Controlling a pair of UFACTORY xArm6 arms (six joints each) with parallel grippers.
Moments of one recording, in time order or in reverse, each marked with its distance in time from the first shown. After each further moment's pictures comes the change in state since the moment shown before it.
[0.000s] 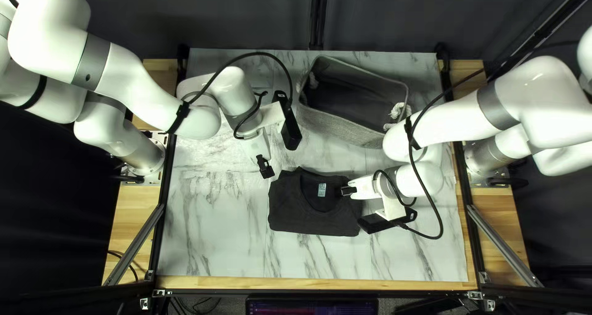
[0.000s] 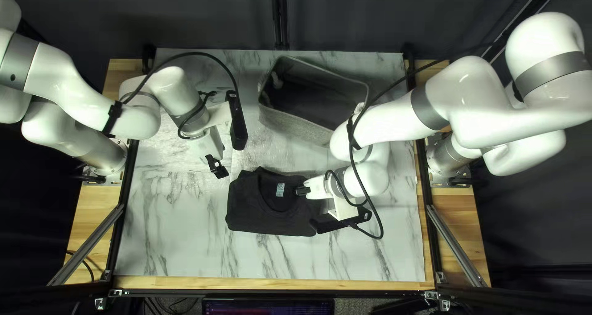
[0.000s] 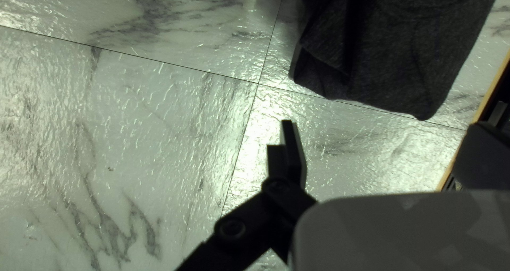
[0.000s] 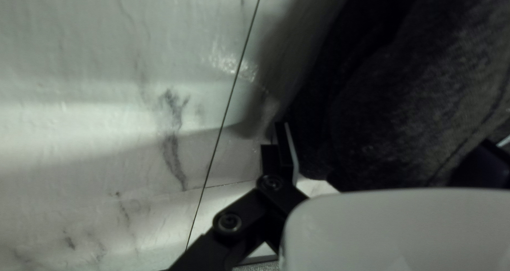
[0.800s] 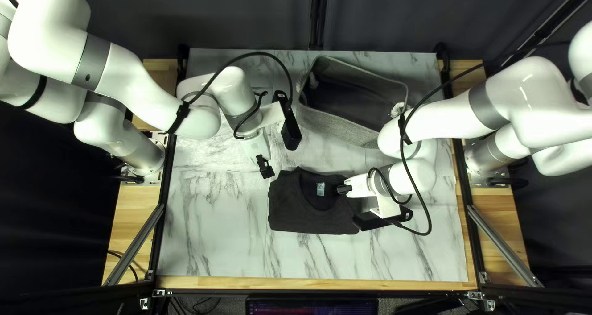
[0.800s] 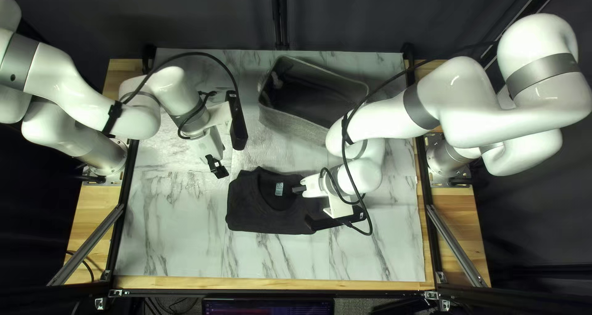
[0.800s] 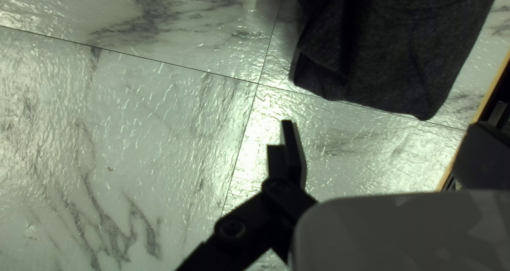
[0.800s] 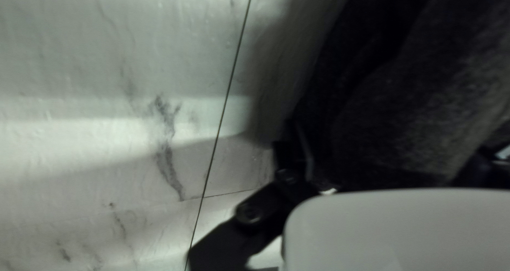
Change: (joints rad) left arm 0.000 0.000 0.000 0.000 0.000 0.000; right arm -0.016 0.031 -0.017 0.102 -0.028 -0.100
